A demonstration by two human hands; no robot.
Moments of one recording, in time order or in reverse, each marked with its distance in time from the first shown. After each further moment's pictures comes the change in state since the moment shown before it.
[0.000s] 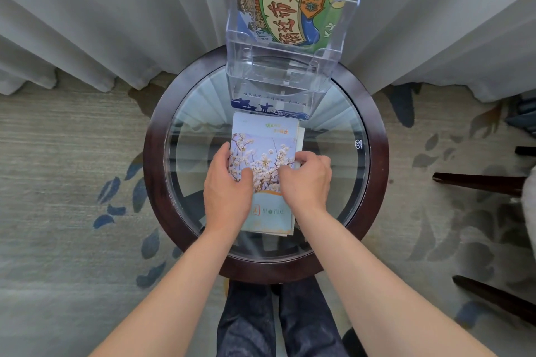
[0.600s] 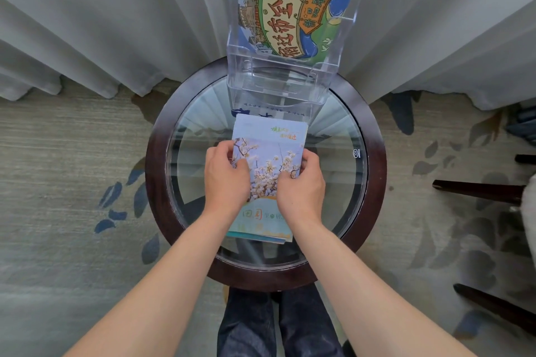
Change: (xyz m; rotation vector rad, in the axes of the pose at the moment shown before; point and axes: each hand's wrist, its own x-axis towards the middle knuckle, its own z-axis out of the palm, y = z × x) left_hand 0.027 0.027 -0.004 0.017 -0.003 0.024; right_hand -0.014 -0.009 -0.004 0.210 0.028 -0.067
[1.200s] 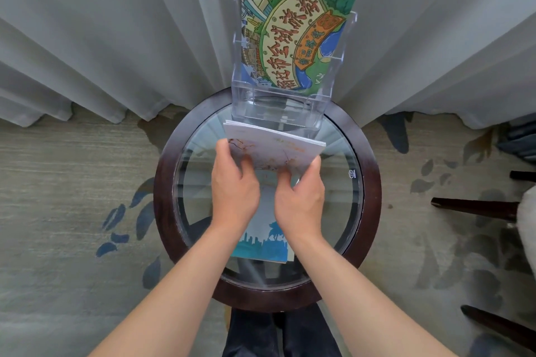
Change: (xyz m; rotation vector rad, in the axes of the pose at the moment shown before) left_hand -0.008 0.046 -0.015 -0.166 0.080 0.228; right_hand -0.007 -0.032 -0.008 0.172 0.068 -0.275
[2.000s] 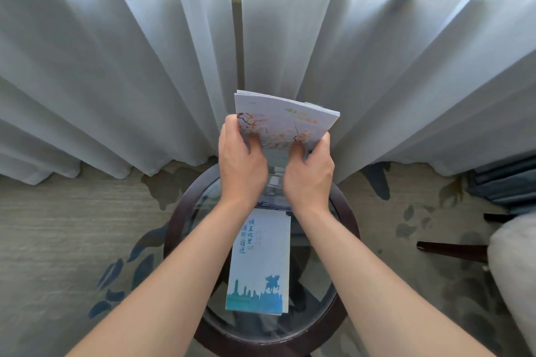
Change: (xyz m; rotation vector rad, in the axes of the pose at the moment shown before) left_hand 0.084 0.155 -0.018 -0.106 0.105 0.239; right_hand 0.081 -0.151 -0.034 0.120 0.158 -0.234
